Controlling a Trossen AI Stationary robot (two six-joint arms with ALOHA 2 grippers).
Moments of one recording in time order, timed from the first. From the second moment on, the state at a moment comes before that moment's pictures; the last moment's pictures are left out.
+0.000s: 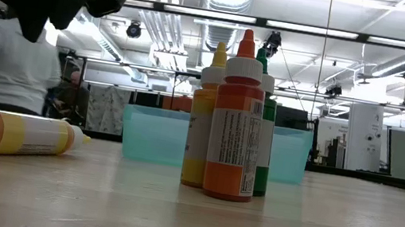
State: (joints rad) left arm -0.31 1.48 1.17 -0.95 0.19 -1.54; right arm -0.01 0.28 1.01 -0.73 0.24 0.12
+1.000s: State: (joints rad) left arm -0.47 1.54 1.17 -0.93 0.05 -1.63; right arm -0.01 0.28 1.01 -0.73 0.24 0.12
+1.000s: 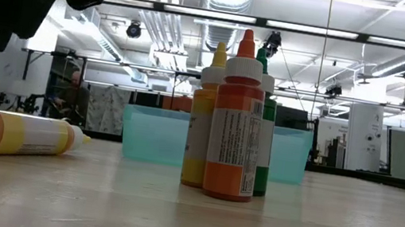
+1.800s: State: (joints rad) left arm -0.47 1.58 1.17 -0.80 -0.07 -1.55; right arm -0.01 0.28 1.01 -0.73 0.24 0.12
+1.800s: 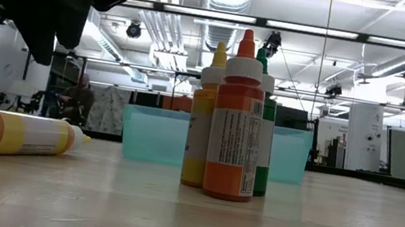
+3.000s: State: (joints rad) left arm -0.43 1.59 1.09 -0.73 0.01 -1.62; right arm -0.01 0.28 1.01 -0.73 0.24 0.12
